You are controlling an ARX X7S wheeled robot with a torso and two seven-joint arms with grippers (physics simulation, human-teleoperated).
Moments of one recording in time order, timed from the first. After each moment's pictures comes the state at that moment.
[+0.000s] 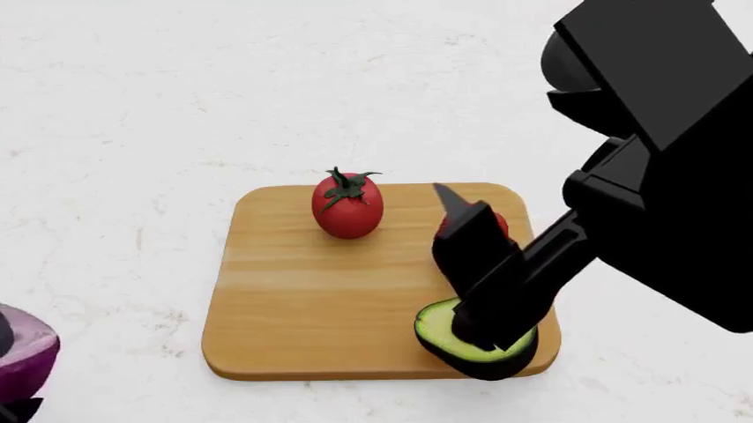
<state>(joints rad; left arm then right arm) -1.62 -1.18 1.30 0.44 -1.95 -1.07 -0.67 1.60 0.99 -0.72 -0.39 1.60 1.20 0.24</state>
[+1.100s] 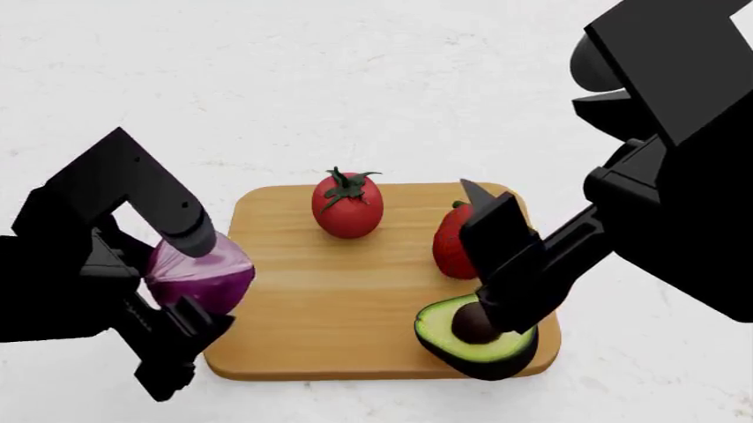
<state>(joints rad) -1.62 -0.69 1.33 0.02 -1.63 -1.02 -0.25 1.54 1.01 -0.74 -0.34 1.52 1.15 0.20</state>
